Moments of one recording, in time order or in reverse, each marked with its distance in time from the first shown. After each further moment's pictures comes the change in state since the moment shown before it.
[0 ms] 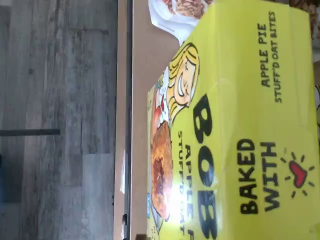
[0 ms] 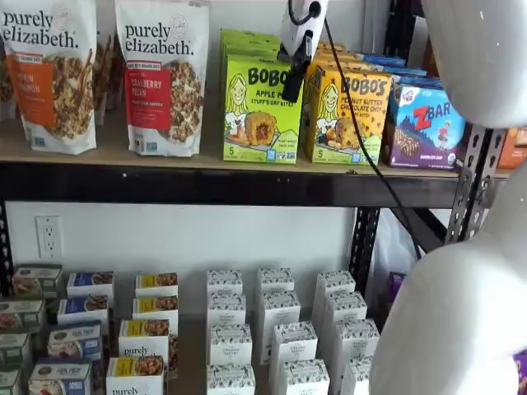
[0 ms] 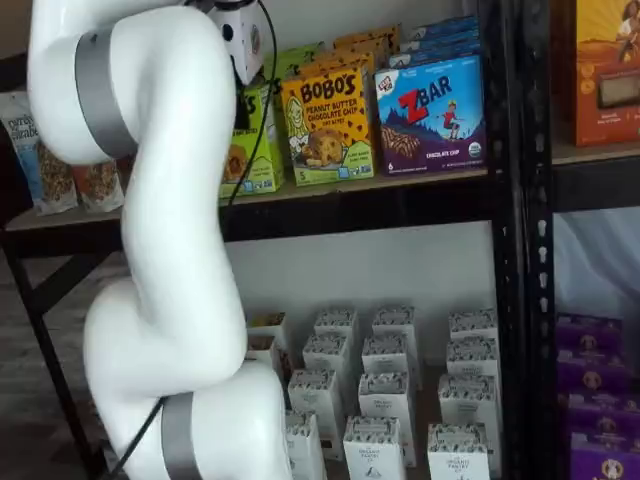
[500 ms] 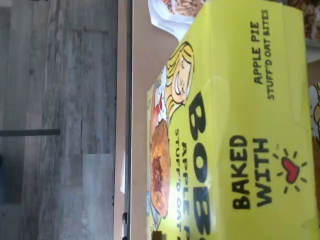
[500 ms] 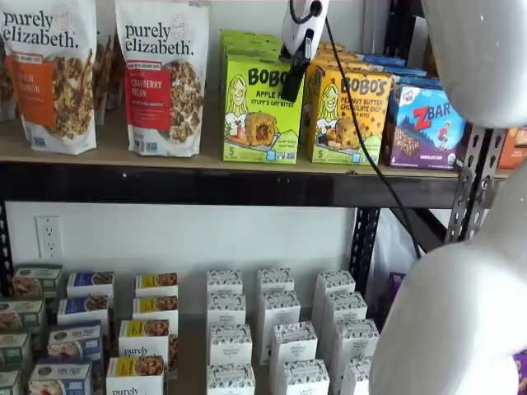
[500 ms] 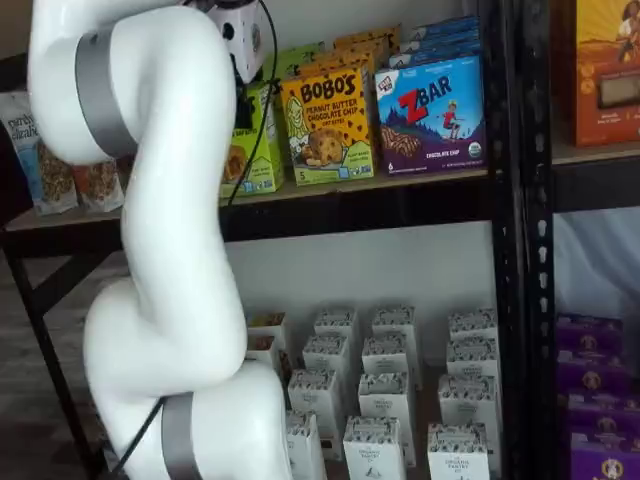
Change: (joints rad) arm -0.005 0.001 -0.005 0.003 0.005 -0.004
